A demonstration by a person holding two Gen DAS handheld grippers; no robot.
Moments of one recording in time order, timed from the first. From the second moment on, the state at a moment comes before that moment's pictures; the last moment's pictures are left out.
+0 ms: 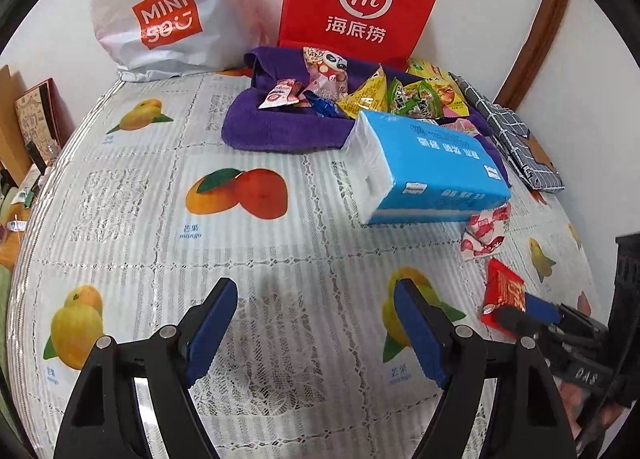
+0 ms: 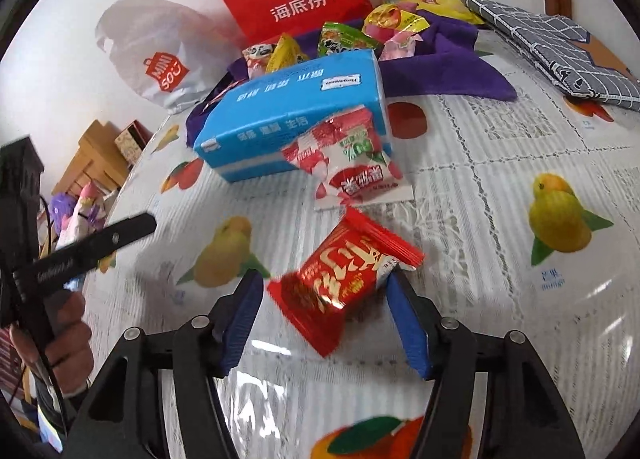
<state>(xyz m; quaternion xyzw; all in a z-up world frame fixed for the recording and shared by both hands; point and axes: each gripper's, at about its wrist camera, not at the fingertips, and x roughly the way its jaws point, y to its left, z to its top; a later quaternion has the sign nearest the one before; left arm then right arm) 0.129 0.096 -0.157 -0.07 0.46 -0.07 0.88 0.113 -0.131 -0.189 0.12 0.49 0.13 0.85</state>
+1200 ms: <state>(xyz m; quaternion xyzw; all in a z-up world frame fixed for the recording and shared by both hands) 0.146 -0.015 -0.186 0.00 0.46 -0.13 0.88 0.117 -0.216 -0.199 0.02 0.43 0.04 0.90</state>
